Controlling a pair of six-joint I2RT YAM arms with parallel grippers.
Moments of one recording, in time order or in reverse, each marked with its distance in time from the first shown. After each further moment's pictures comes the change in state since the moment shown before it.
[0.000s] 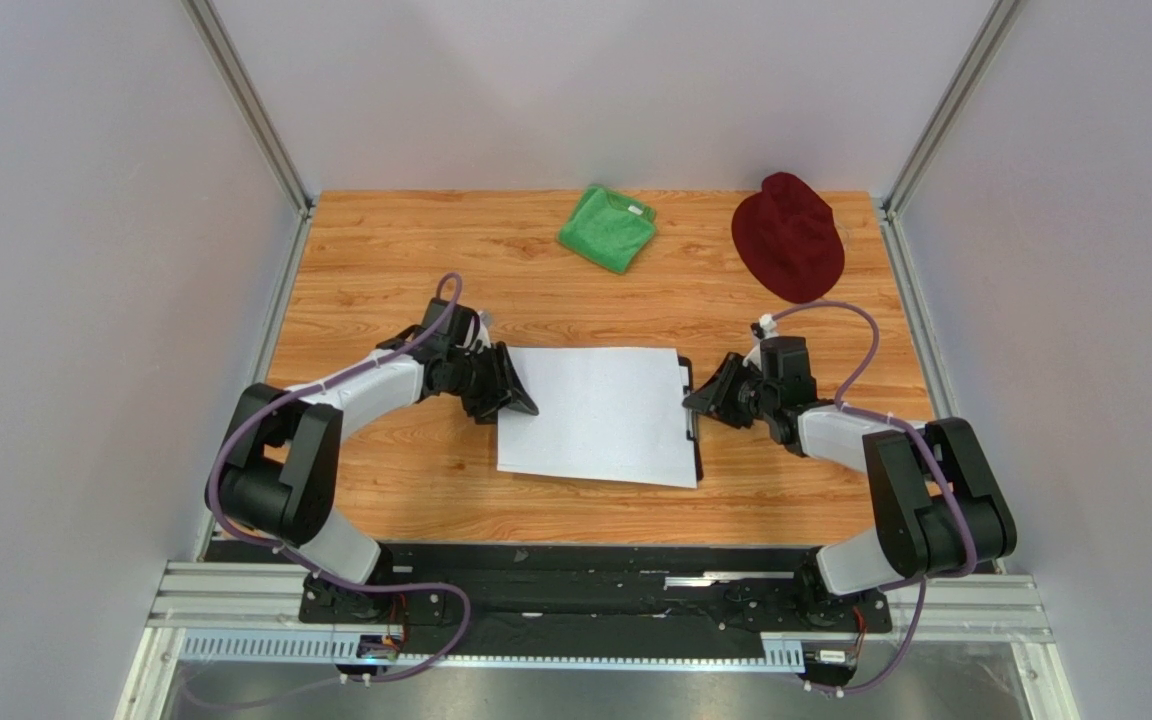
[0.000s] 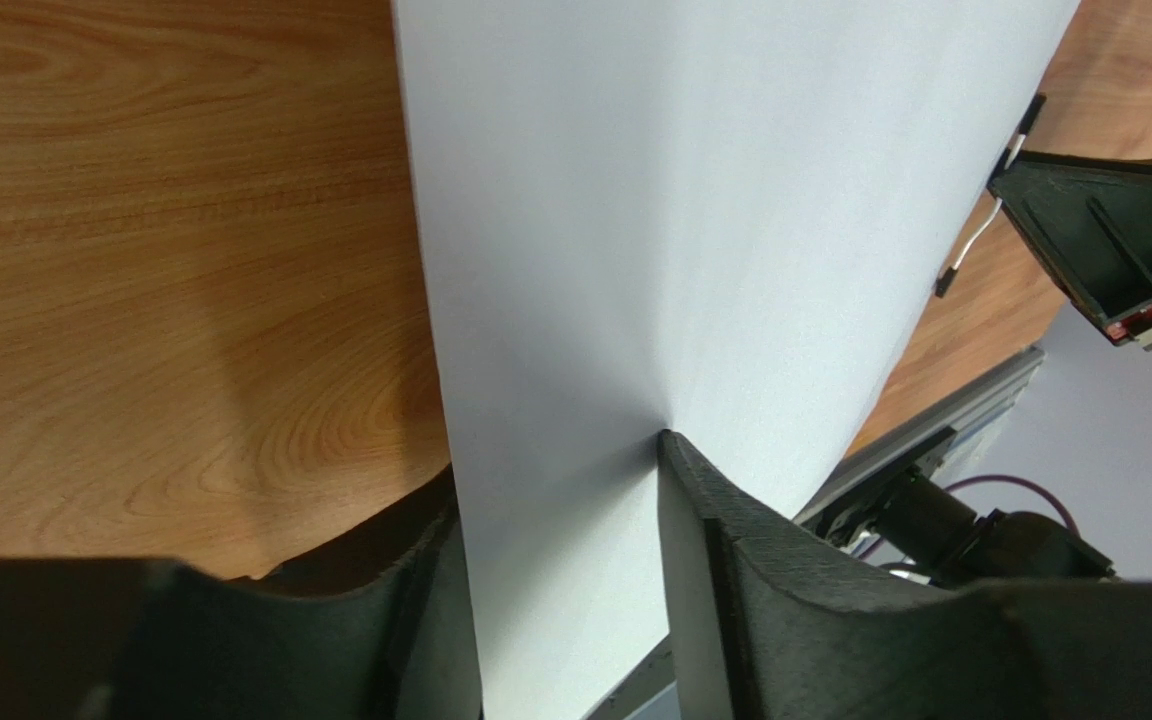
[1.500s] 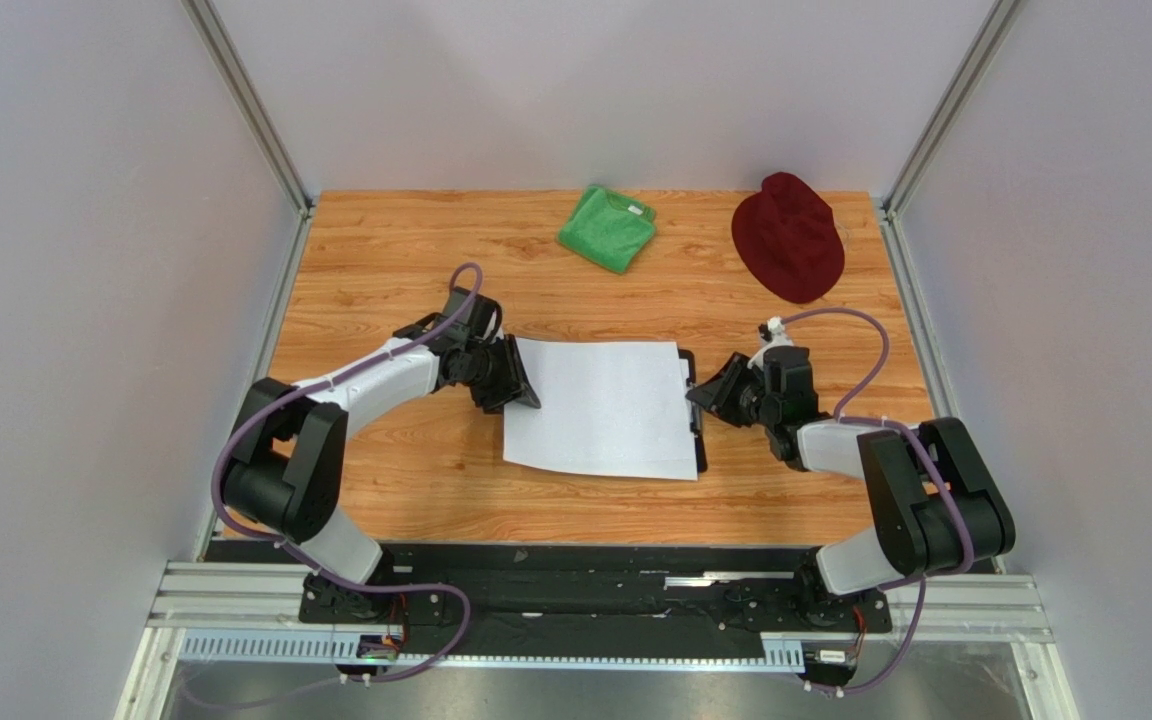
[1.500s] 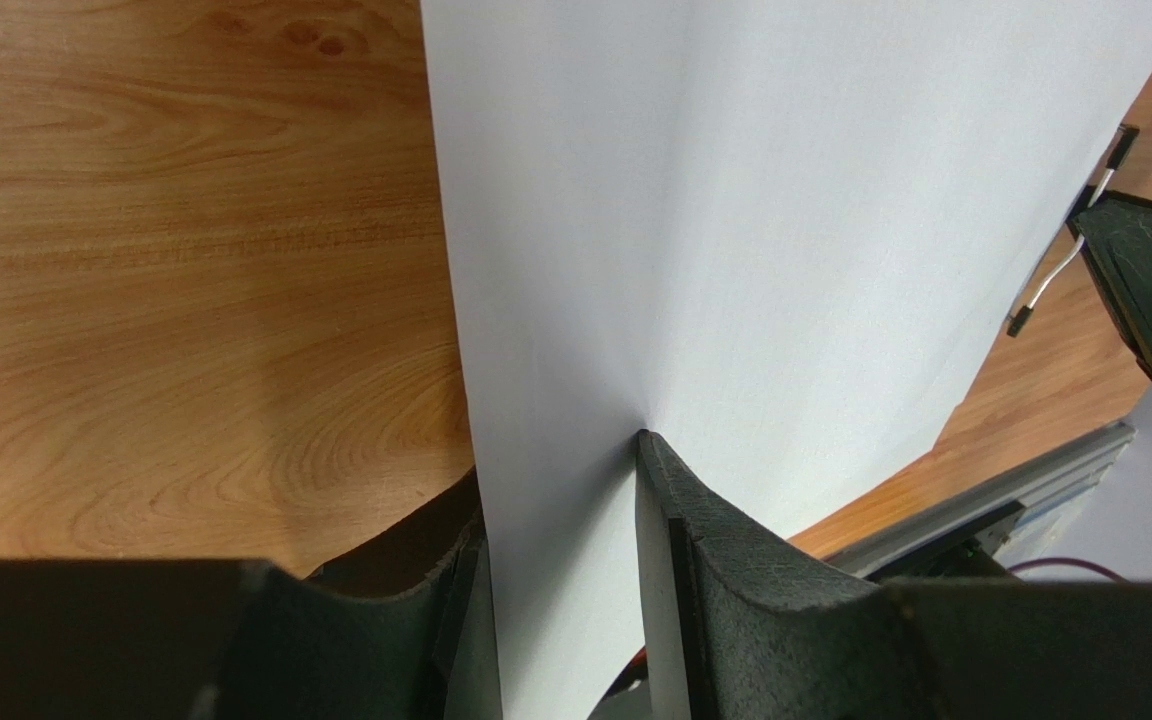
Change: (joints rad) left arm -0.079 0.025 0.090 -0.075 -0.170 -0.023; right arm 0.003 0.008 -0.087 0.229 0.056 0.027
